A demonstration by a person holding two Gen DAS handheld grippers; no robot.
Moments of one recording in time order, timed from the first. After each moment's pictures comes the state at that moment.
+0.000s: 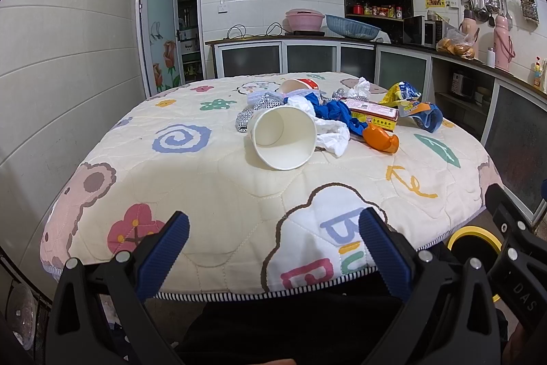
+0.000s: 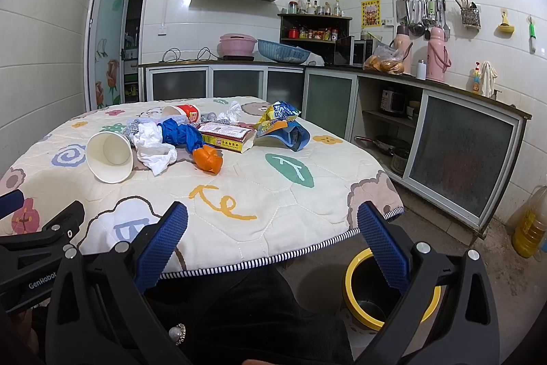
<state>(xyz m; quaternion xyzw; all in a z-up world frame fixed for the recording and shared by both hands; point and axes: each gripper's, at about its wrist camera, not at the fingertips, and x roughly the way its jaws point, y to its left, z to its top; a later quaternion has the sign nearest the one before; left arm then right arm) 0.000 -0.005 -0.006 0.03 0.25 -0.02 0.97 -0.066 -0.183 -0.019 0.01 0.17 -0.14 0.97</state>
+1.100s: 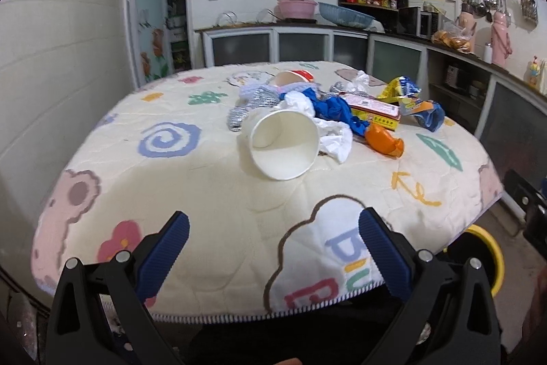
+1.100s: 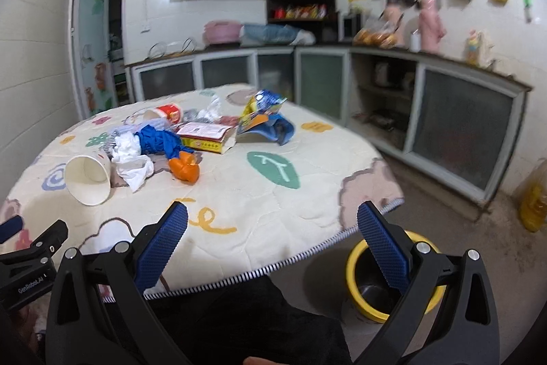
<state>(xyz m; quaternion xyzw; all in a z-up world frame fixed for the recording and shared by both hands) 0.039 0.009 0.001 0.02 0.29 -0.05 0.96 -0.029 -0.236 -0.008 0.07 0.22 -0.13 0.96</state>
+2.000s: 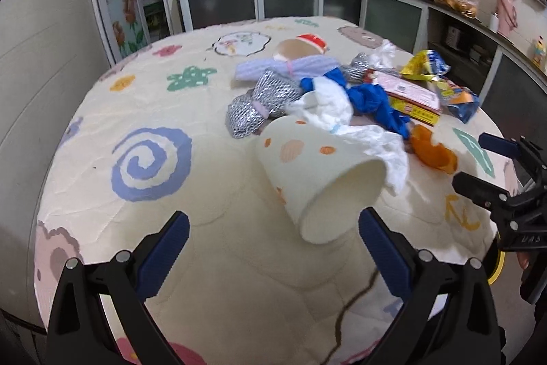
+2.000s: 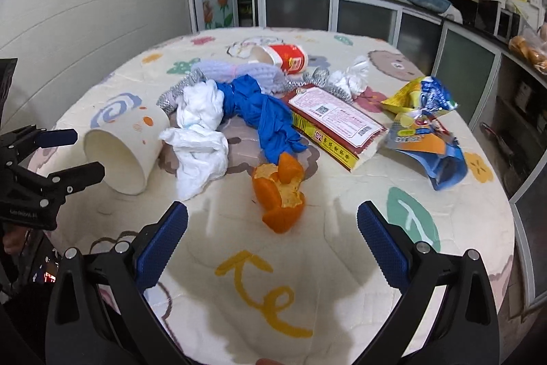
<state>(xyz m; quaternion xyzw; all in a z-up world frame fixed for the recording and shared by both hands) 0.156 0.030 0.008 0.06 0.40 -0.07 0.91 0.139 -0.203 -0.015 -0.04 0.36 0.14 0.92</state>
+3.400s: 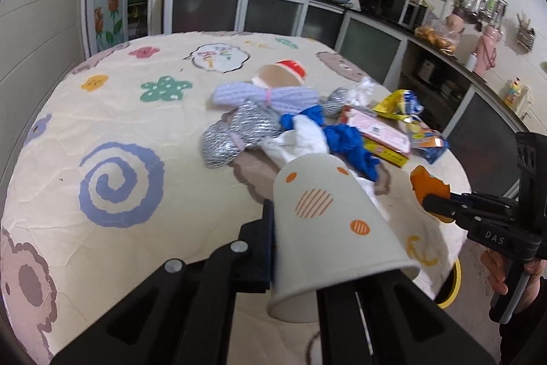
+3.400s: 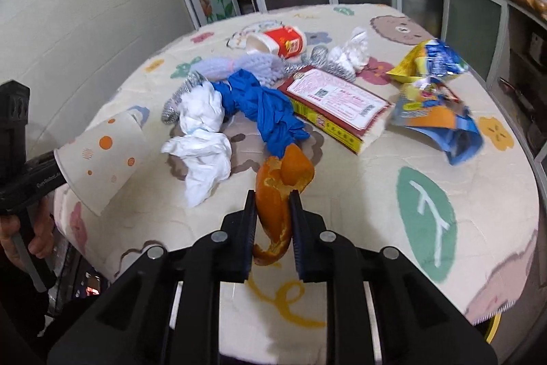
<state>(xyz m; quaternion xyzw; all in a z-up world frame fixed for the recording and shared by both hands) 0.171 0.037 0.028 -0.03 0.38 -0.15 0.91 0.144 -0.228 -0.005 0.05 0.40 0.17 0.90</state>
